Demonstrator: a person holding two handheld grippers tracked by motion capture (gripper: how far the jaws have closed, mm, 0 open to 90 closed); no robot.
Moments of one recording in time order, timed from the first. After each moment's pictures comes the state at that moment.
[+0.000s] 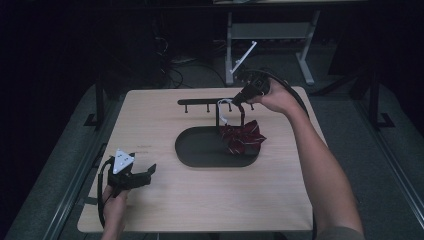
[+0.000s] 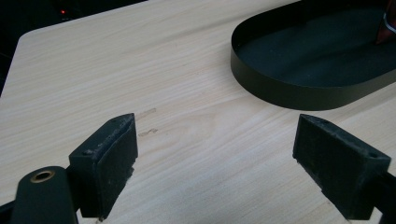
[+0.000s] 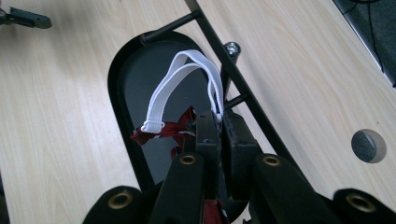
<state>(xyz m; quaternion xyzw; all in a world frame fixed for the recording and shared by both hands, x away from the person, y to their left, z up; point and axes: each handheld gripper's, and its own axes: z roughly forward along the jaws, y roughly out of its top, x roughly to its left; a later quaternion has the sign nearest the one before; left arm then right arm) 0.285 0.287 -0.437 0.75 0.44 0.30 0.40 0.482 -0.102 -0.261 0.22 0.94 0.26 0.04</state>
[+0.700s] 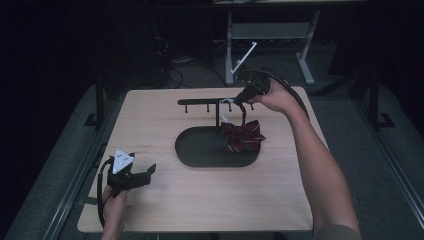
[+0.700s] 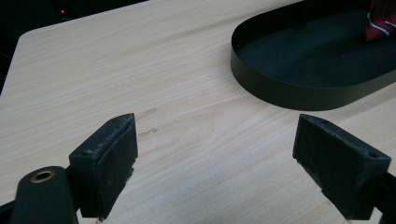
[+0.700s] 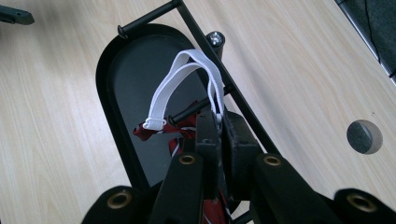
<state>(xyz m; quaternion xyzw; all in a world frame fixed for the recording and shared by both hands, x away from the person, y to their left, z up) 0.285 0.288 -0.436 0.75 0.44 0.30 0.40 0.490 -0.105 -0.267 0.23 0.94 0.25 0.04</state>
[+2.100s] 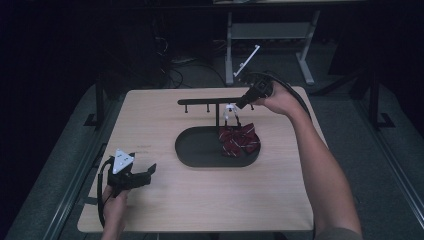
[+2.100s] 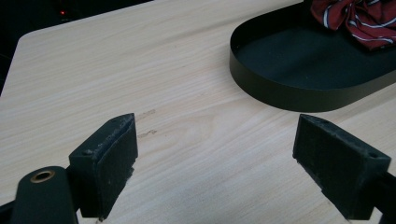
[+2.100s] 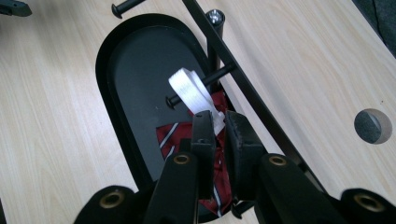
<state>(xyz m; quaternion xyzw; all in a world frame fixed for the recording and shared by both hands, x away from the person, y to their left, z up) 0.285 0.286 -0.436 0.74 0.44 0.29 0.41 0.488 -0.113 -0.275 0.24 0.94 0.25 0.03</state>
